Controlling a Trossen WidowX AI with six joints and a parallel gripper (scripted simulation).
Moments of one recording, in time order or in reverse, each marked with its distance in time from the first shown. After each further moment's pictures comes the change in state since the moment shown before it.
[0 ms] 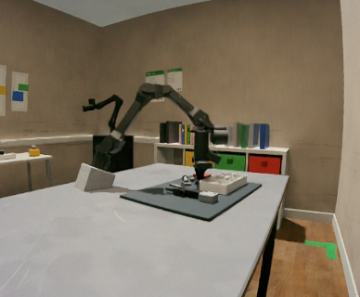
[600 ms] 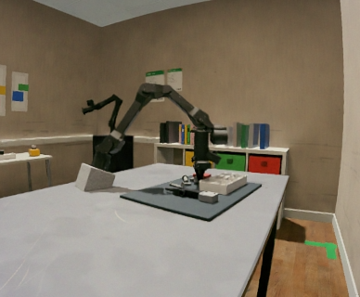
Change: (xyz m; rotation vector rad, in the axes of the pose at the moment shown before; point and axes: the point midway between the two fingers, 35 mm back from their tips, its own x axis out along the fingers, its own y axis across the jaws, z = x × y) arm 0.000 0.000 -0.001 0.001 0.006 0.000
